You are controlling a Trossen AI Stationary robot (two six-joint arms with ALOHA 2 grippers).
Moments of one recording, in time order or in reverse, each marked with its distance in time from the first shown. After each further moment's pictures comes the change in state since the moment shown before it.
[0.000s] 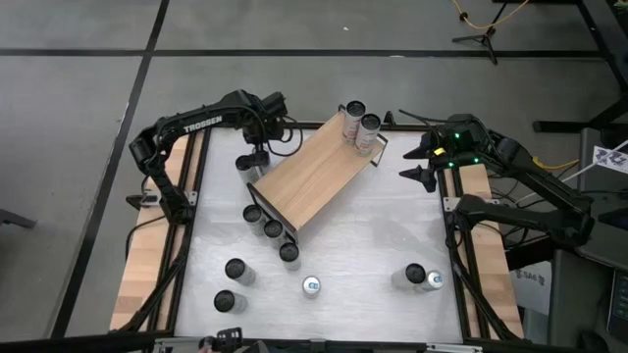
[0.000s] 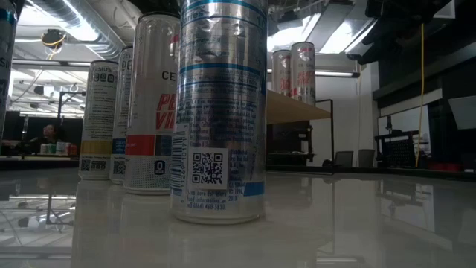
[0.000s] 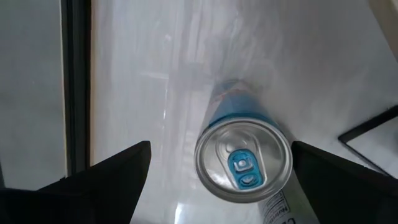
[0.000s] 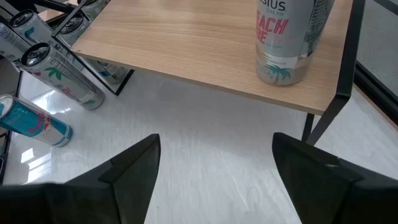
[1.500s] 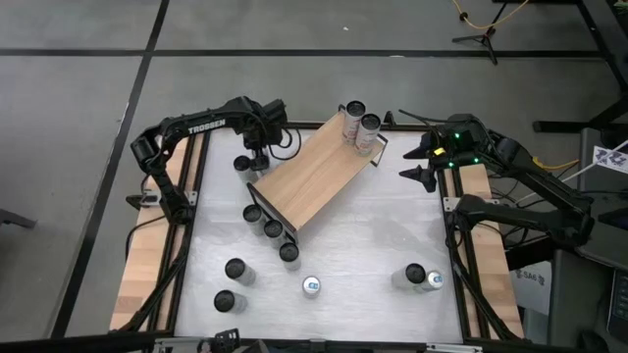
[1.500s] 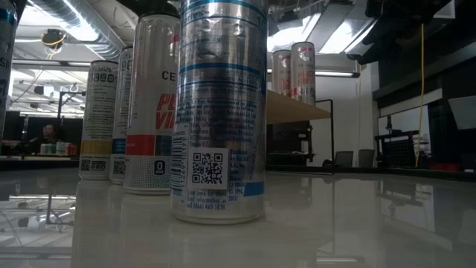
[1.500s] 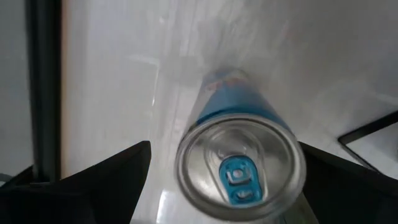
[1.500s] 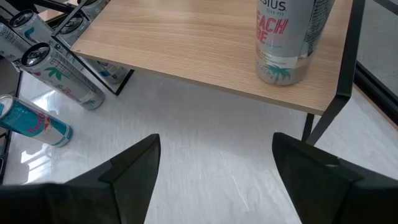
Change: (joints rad) left arm 0.003 0.011 -0.097 0.046 0.003 -0.061; right arm 0.000 0.000 0.000 0.000 0.000 0.000
